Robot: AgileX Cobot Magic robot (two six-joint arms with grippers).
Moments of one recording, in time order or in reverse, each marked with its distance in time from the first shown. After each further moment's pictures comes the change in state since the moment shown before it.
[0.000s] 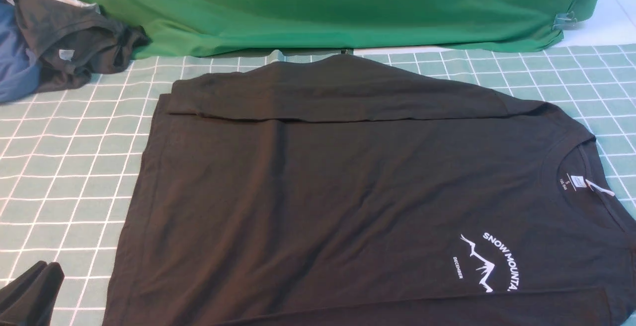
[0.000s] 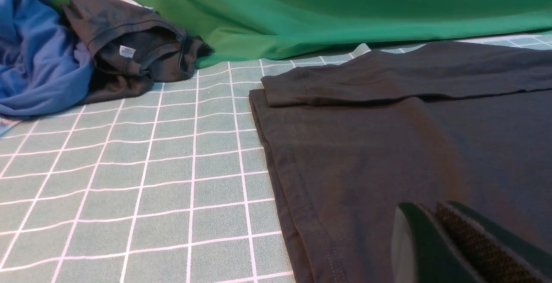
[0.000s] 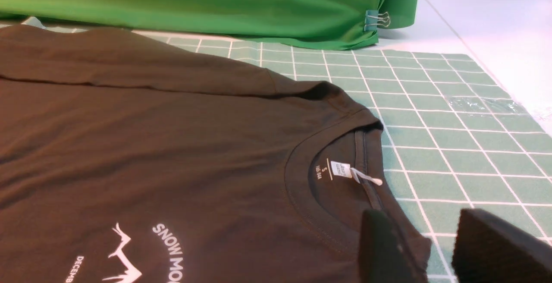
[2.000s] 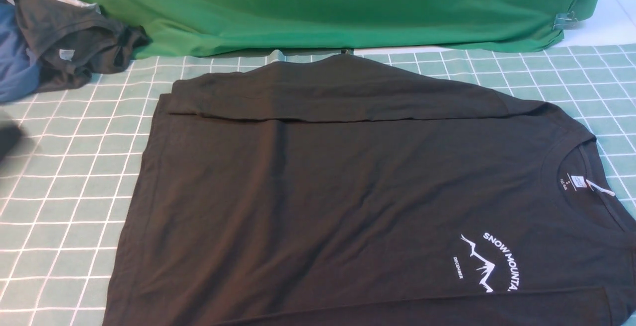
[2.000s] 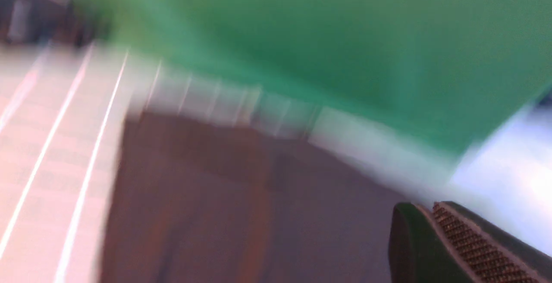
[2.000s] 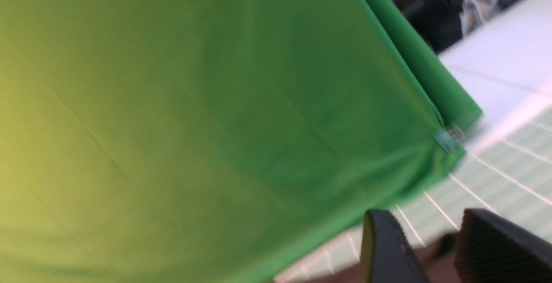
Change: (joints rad) right arm 0.002 0.000 -0.004 0.185 -0.413 0.551; left arm 0.000 0.624 -0.720 -0.194 0.540 -0.314
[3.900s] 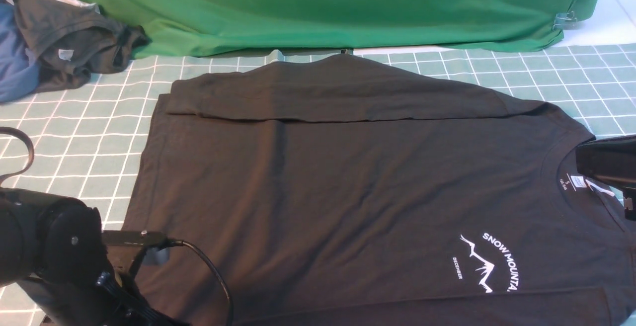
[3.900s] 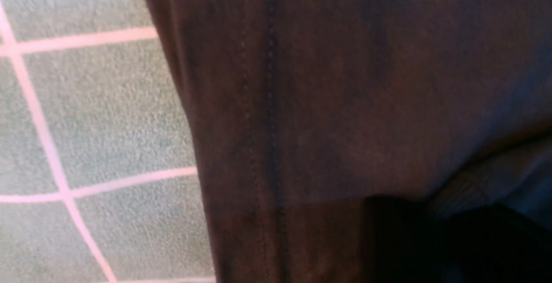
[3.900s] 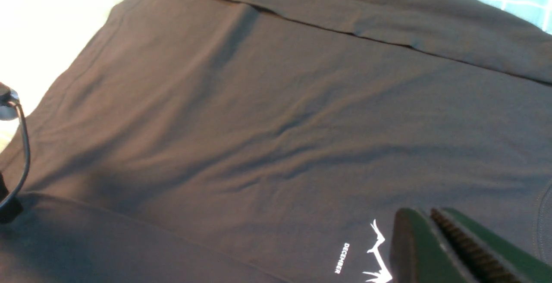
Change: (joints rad) right arm 0.377 0.835 -0.832 0.055 0.875 -0.611; left arm -0.219 0.798 0.178 0.148 0.057 0.074
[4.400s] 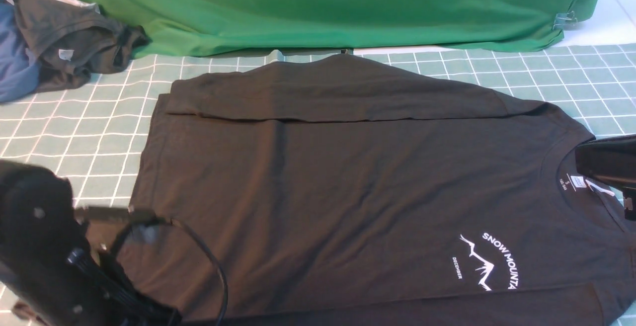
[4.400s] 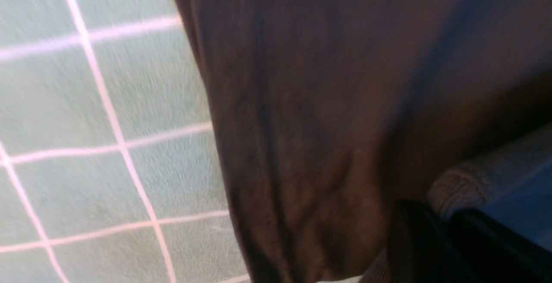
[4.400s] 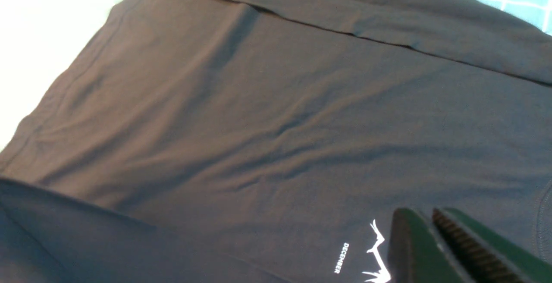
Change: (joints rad) right arm 0.000 0.000 0.000 0.000 0.000 -0.001; left arm 0.000 -0.159 -0.118 0.024 0.187 0.013
